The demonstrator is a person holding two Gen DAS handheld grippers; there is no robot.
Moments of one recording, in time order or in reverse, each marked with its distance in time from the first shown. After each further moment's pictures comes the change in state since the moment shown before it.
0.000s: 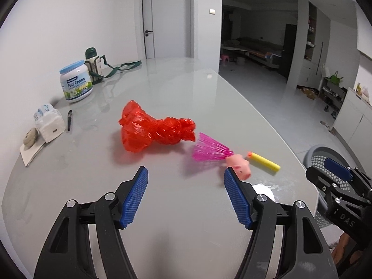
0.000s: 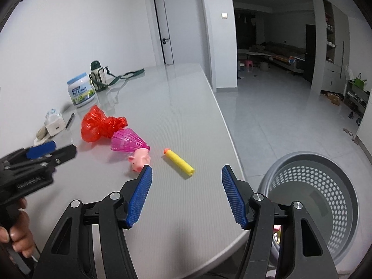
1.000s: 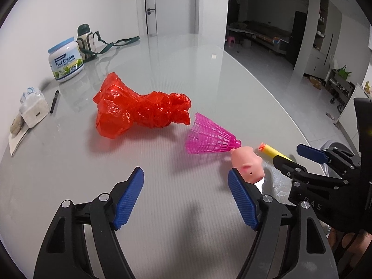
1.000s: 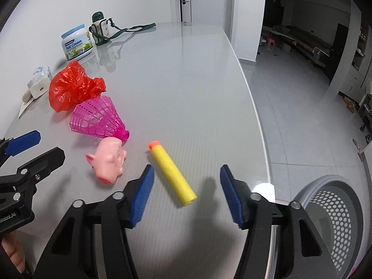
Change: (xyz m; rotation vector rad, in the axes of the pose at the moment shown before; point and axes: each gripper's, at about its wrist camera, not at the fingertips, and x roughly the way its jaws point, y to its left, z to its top) left arm 0.068 -0.015 -0.002 -0.030 0.141 0.008; right arm 0.120 0.010 0.026 -0.158 0.248 0.031
